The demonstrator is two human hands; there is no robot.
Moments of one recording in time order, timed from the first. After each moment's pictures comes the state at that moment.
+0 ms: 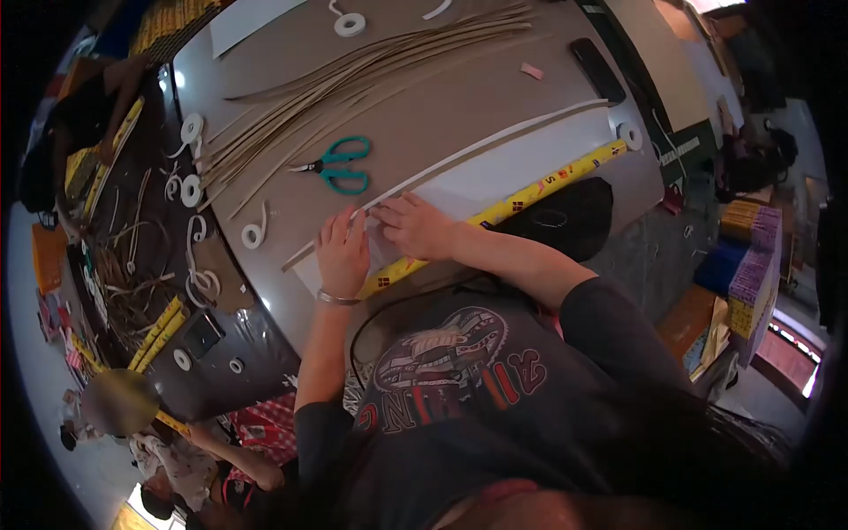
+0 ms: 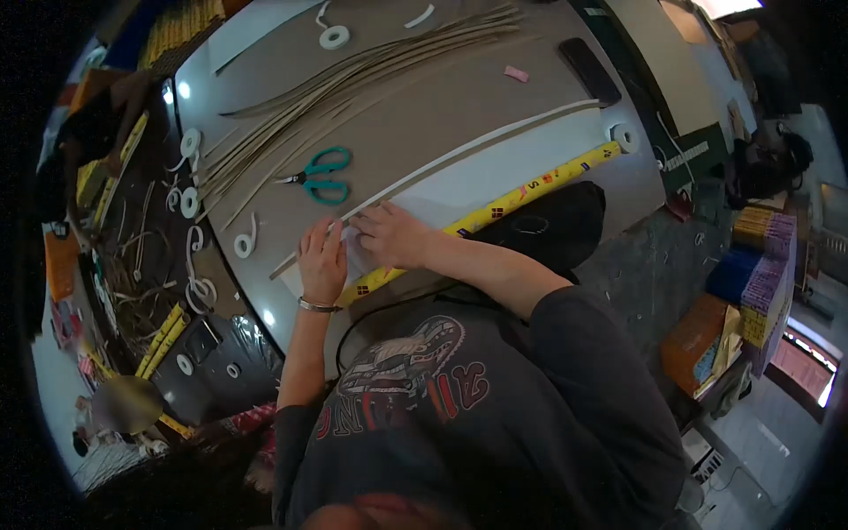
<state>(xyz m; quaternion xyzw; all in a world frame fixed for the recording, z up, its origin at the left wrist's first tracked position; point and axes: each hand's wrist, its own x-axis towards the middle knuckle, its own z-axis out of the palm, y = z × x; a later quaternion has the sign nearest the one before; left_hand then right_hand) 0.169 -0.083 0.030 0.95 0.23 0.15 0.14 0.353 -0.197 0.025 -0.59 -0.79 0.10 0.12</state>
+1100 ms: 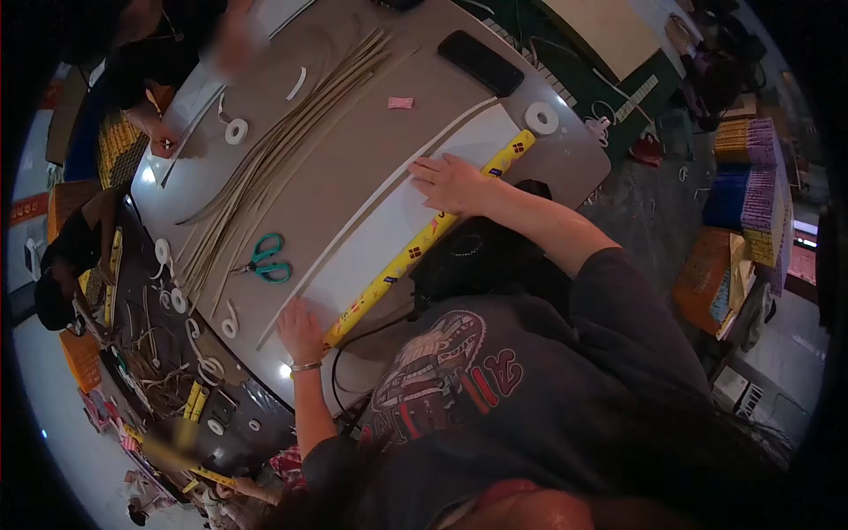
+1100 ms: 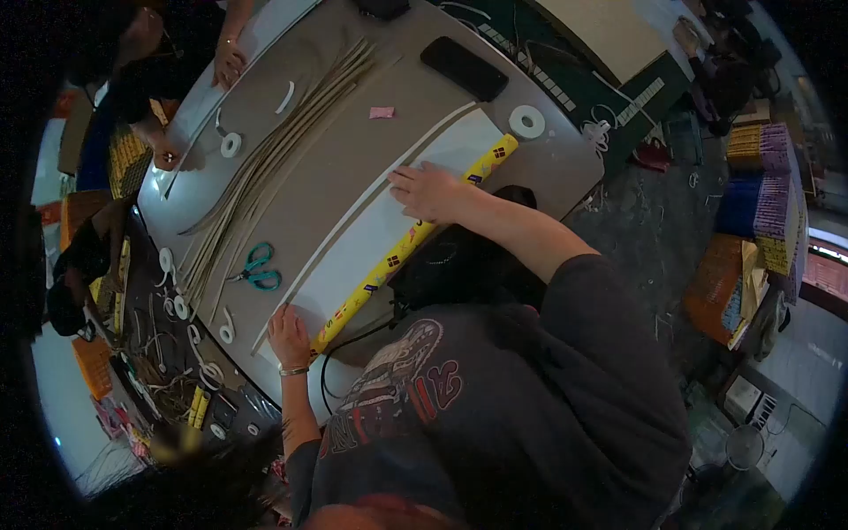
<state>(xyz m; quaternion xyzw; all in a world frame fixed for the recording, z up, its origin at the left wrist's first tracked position) 0.166 -0.098 0.026 0.97 0.25 0.06 0.05 0.576 -0.315 0.044 -0.71 -0.69 0.13 -0.05</state>
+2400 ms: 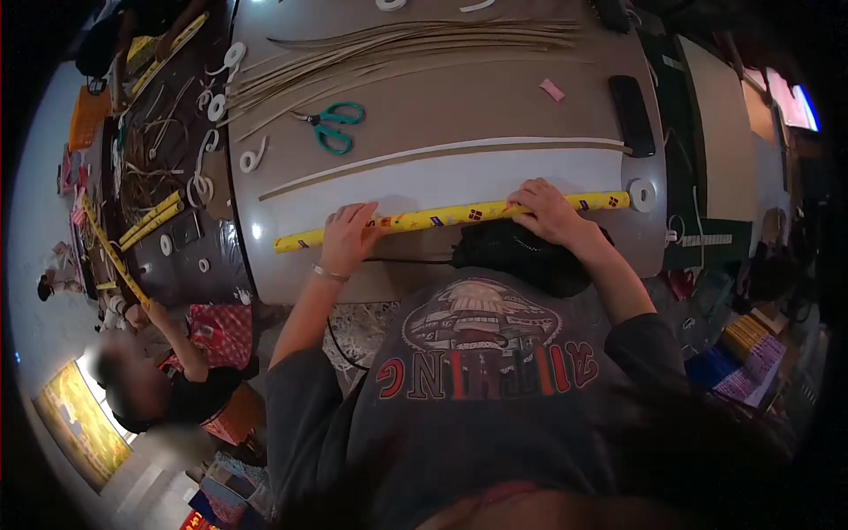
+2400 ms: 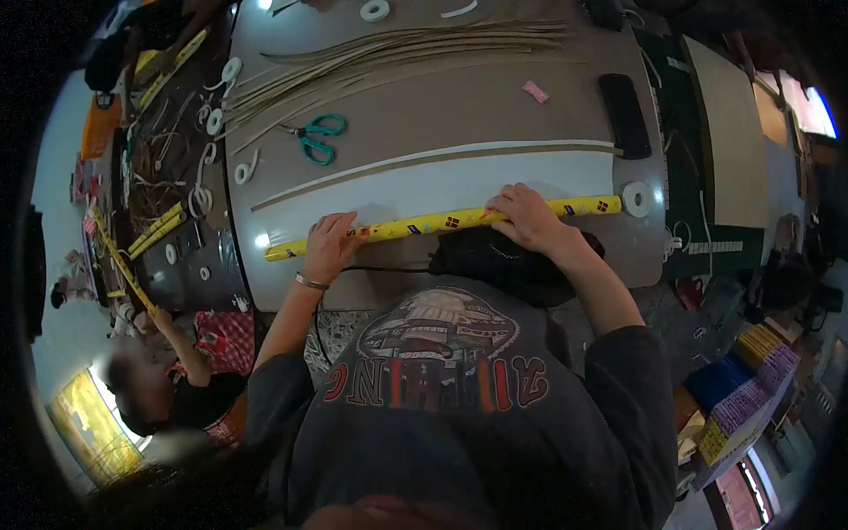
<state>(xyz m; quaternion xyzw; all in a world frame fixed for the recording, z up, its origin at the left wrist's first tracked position) 0.209 -0.180 0.058 0.91 0.35 0.07 0.23 0.590 -0.340 0.052 -0.60 -0.72 0.31 0.19</state>
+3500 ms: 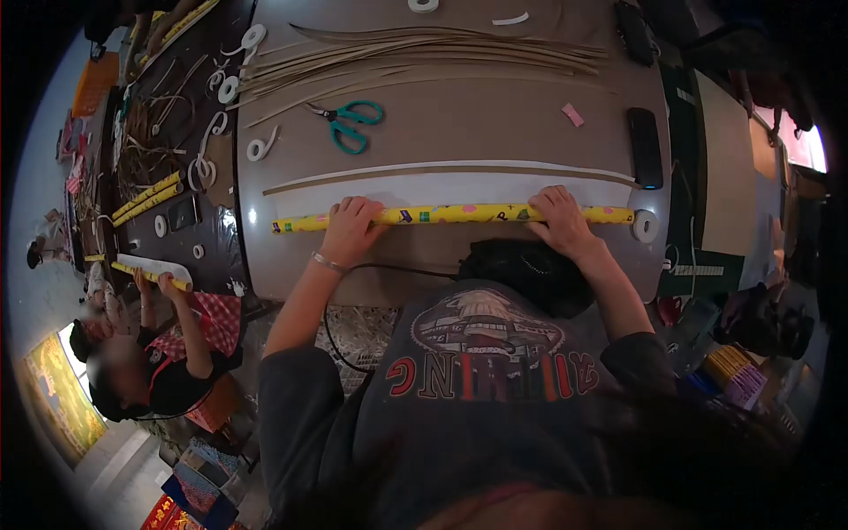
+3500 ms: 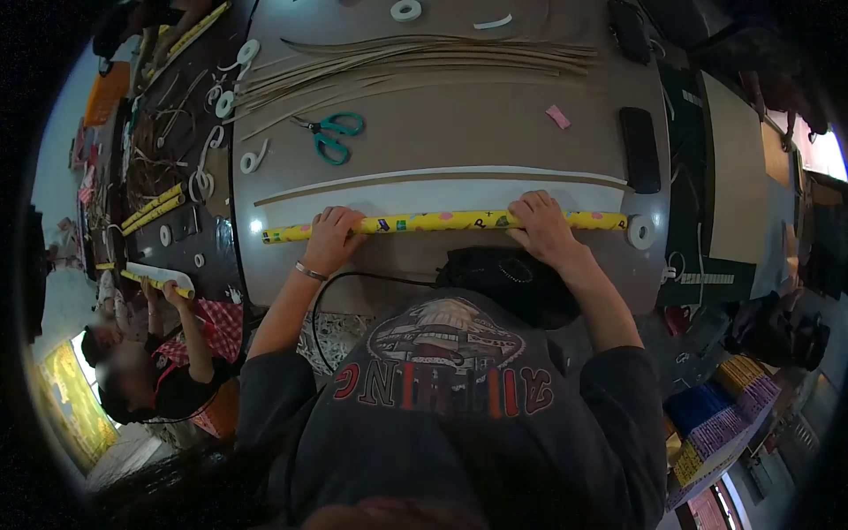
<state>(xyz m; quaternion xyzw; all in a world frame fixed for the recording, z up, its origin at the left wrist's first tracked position) 0.212 -0.164 0.049 0.92 0.33 0.01 0.22 0.607 -0.331 0.044 -0.62 -0.73 0.22 0.18</state>
